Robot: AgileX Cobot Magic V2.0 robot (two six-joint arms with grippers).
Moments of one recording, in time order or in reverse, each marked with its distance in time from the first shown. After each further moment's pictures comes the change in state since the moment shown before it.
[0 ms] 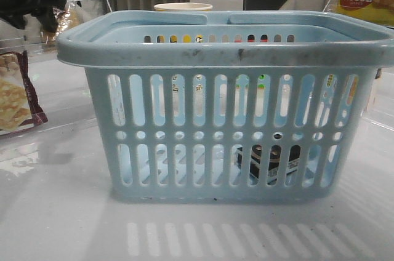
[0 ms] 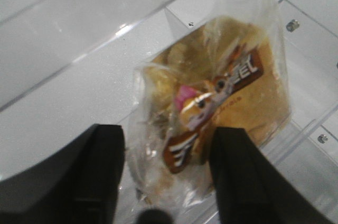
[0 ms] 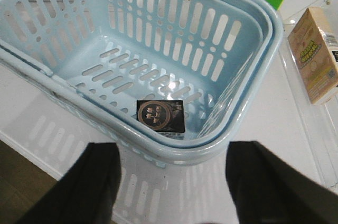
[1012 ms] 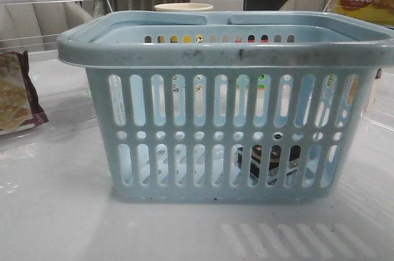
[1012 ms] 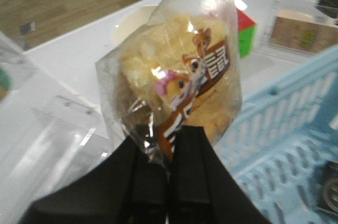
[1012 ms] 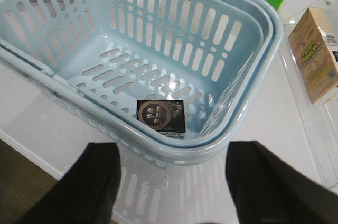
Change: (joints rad) left arm -0.422 -0.496 0.083 -0.020 0.260 0.129; right arm 0.000 0.000 0.000 0.000 0.000 0.000
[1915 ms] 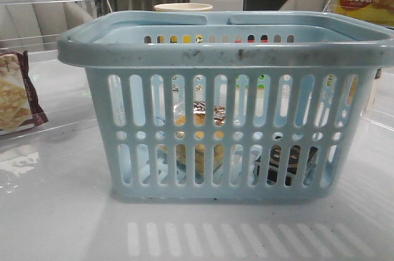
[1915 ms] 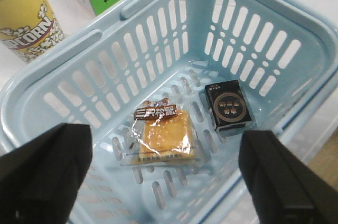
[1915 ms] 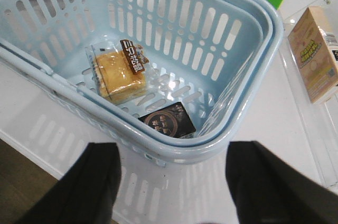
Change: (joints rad) left arm -0.233 -0.196 0.277 -0.079 0.038 -0.004; right arm 0.000 0.000 0.000 0.000 0.002 0.000
